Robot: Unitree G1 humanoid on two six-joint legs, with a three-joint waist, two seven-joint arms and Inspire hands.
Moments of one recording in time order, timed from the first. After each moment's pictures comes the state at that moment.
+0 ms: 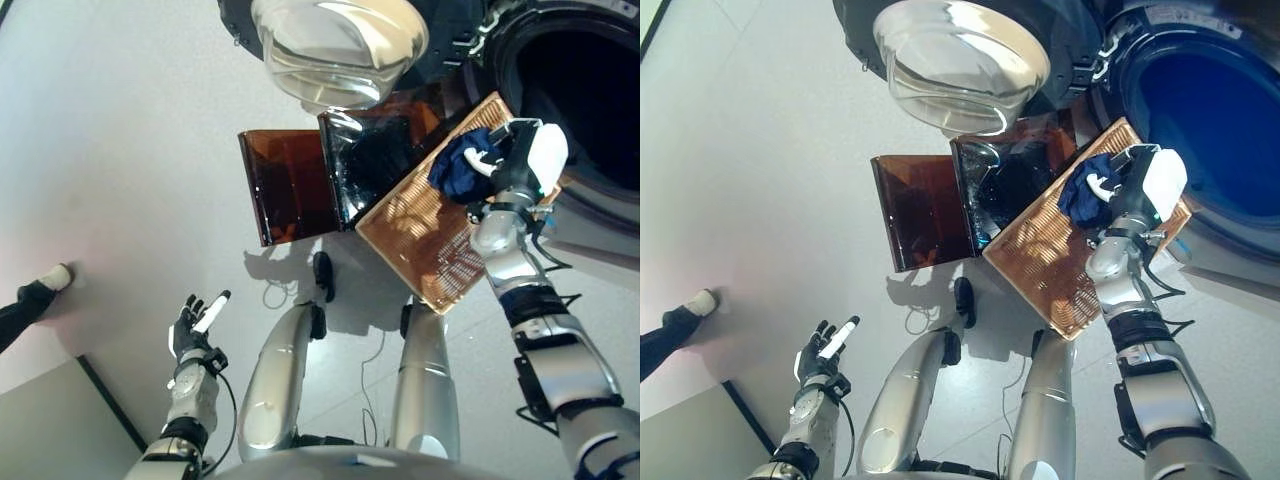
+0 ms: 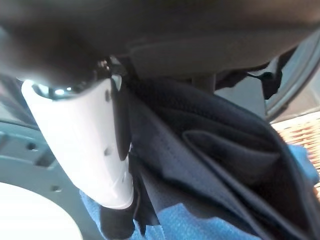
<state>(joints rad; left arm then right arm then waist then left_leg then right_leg) -0.13 0.13 0.05 0.96 -0.59 -0.31 0.20 -0.65 -0.53 0.15 0.64 -0.21 0.02 -0.65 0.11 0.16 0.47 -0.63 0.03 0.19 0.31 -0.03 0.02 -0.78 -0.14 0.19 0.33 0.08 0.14</state>
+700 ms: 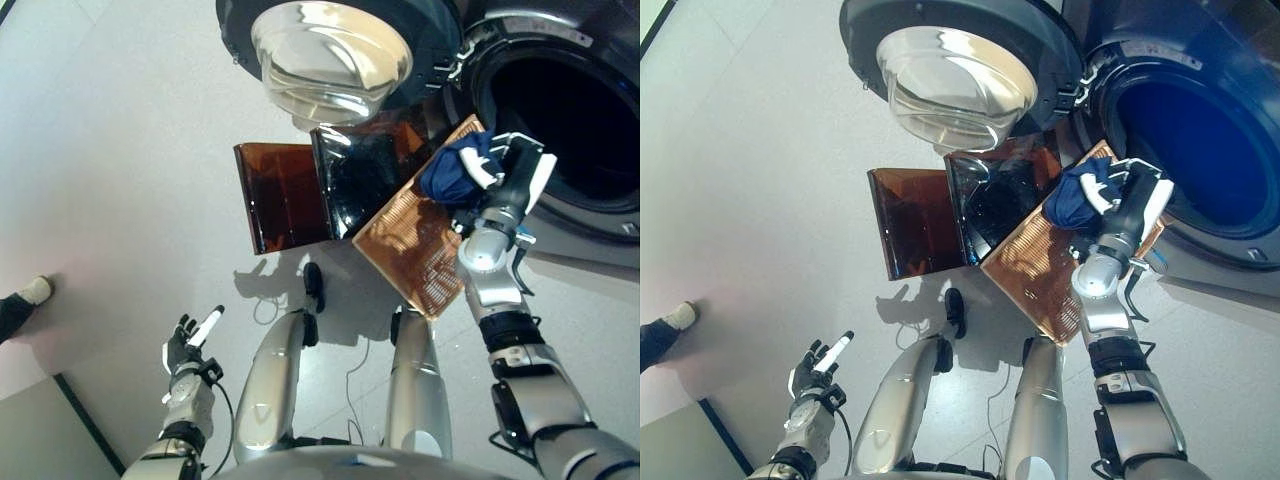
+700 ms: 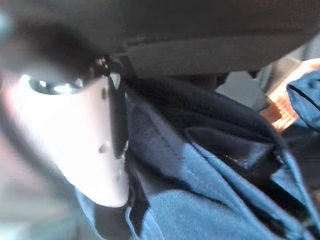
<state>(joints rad) -0.14 0.14 0.11 1.06 -0.56 -0.29 0.22 -0.52 -0.36 -0.05 0.50 0.33 -0.27 -0.65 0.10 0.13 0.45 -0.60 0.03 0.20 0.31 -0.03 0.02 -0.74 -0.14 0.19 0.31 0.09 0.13</state>
